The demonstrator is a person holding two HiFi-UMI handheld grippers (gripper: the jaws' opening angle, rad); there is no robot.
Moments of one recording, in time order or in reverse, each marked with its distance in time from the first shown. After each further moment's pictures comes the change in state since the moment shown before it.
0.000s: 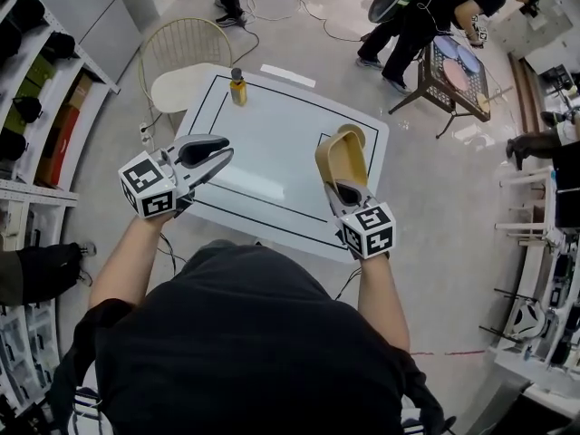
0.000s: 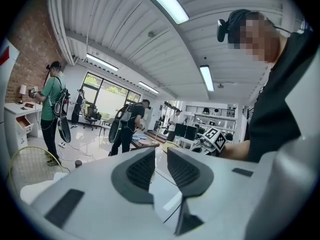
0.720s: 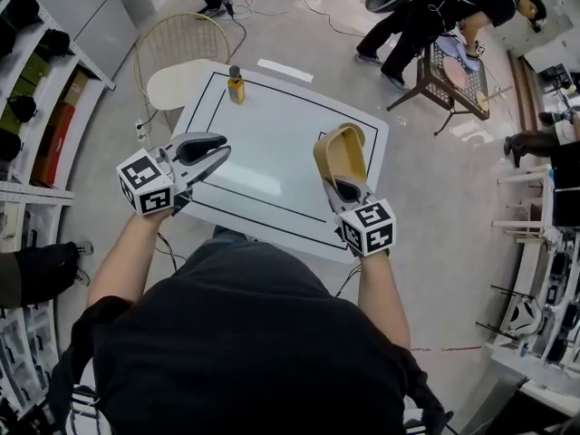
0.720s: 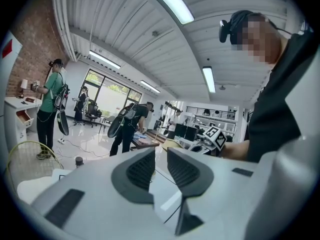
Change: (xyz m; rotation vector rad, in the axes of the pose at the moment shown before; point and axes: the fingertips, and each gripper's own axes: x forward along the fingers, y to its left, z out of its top) left arm 0.001 0.021 -0.010 -0.040 0.003 -0.003; right arm 0.014 -0.004 0.008 -0.001 0.015 0.005
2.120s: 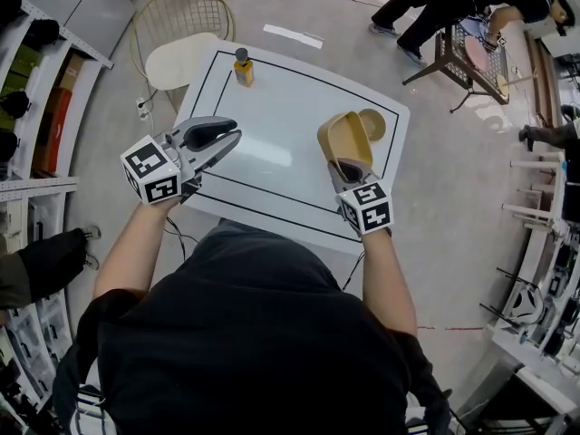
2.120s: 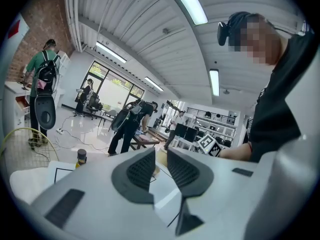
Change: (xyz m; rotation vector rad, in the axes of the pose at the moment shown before) left arm 0.022 0.064 -0.023 -0.085 0.016 -0.026; right arm 0.092 -0.031 -0.030 0.009 0.144 -0.019
